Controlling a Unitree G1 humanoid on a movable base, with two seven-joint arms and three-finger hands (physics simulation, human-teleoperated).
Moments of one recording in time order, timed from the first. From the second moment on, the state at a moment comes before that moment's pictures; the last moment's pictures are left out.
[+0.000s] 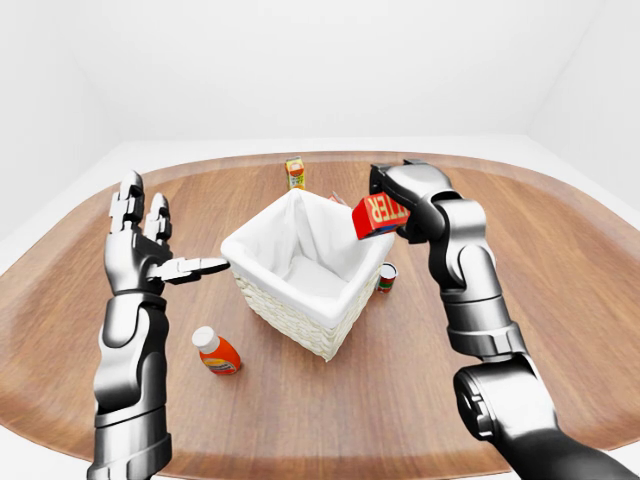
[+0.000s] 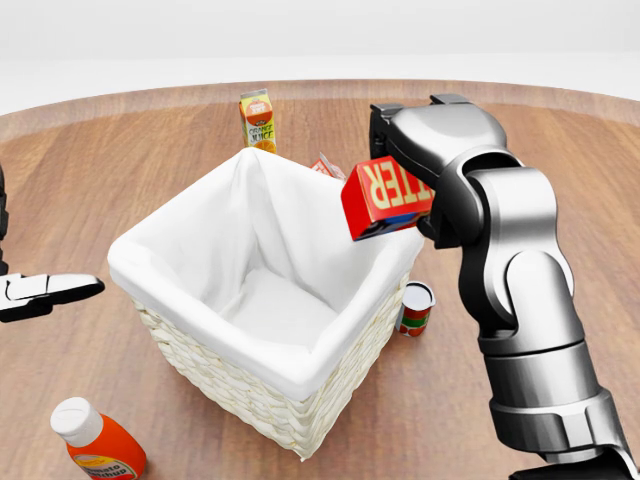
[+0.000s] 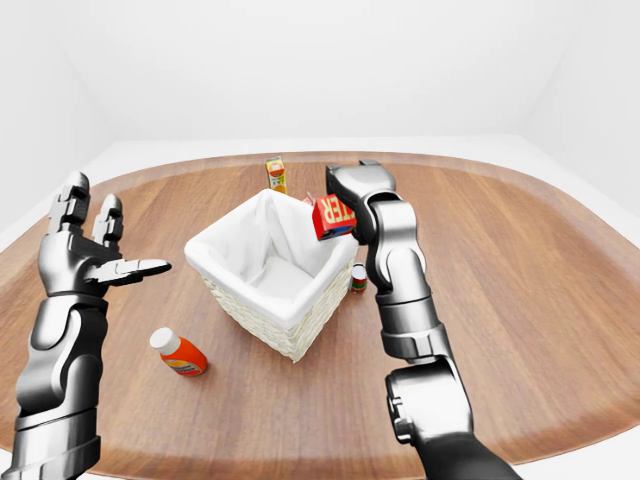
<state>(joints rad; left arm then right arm) -0.26 0.27 0.33 -0.10 -0.36 0.09 -0.07 -0.81 -0.17 -0.01 0.18 -1.35 0.09 0.70</state>
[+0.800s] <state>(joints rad) -0.25 0.28 0.34 -0.01 -0.37 0.09 -0.09 -0.99 0.03 0.08 0.49 -1.02 0.09 0.45</state>
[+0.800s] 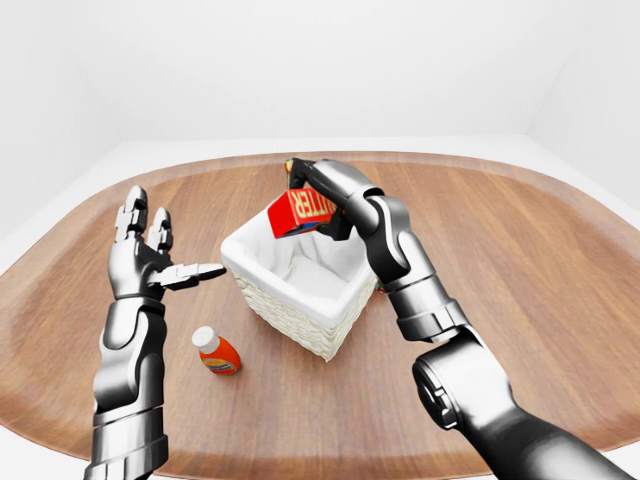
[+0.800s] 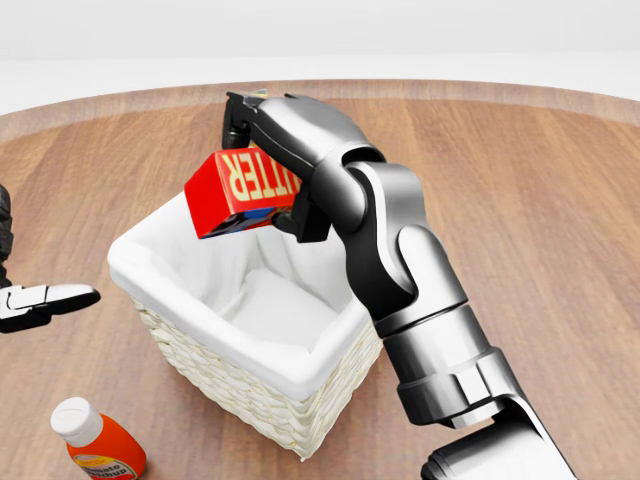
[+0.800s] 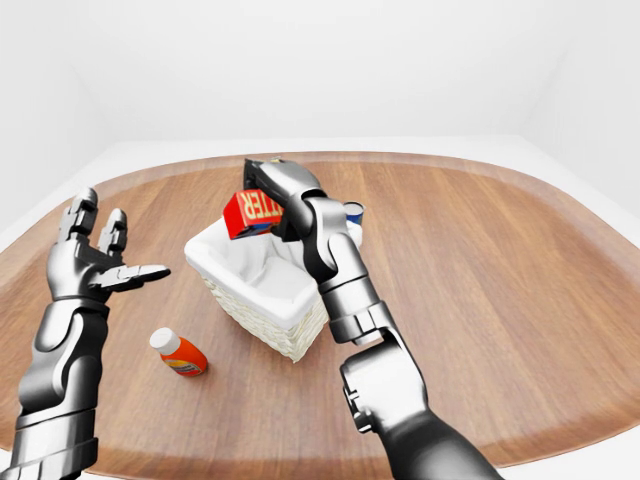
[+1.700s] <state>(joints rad) -0.22 0.28 0.35 -0.01 -0.37 0.09 -0.10 -1.08 0.09 0.07 0.93 -0.54 0.09 0.01</state>
